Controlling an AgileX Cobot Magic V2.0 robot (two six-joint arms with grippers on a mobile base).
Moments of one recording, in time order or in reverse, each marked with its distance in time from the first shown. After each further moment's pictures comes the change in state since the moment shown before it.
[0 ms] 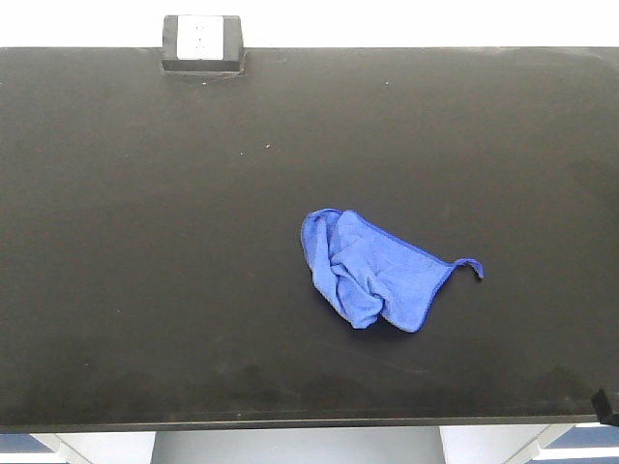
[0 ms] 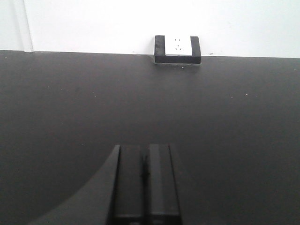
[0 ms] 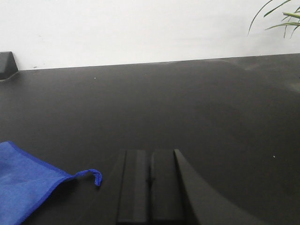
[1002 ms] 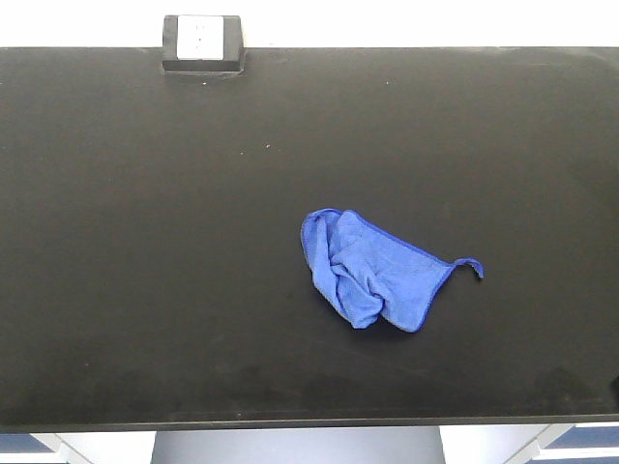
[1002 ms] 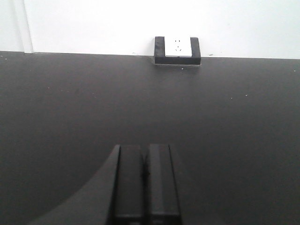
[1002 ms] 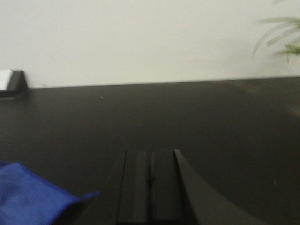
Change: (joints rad) left arm 0.000 0.000 0.000 0.000 -0.004 0.000; right arm 0.005 0.014 -0.046 0.001 0.000 -0.006
